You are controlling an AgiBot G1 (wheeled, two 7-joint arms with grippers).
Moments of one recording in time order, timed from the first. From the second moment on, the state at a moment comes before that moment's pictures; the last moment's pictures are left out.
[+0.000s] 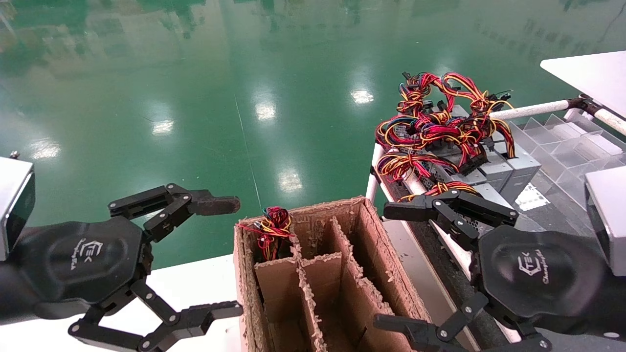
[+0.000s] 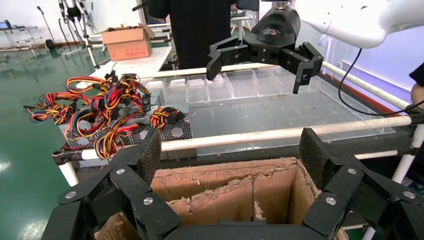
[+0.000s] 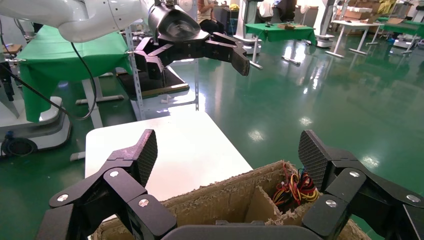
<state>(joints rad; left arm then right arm) -1.09 0.59 0.34 -1.27 0.69 1.47 -0.15 1.08 -0.61 -0.28 1.28 -0.73 -1.50 0.19</state>
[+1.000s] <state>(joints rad) -1.09 0.59 0.34 -1.27 0.69 1.47 -0.15 1.08 -0.61 -0.28 1.28 -0.73 -1.50 0.19</state>
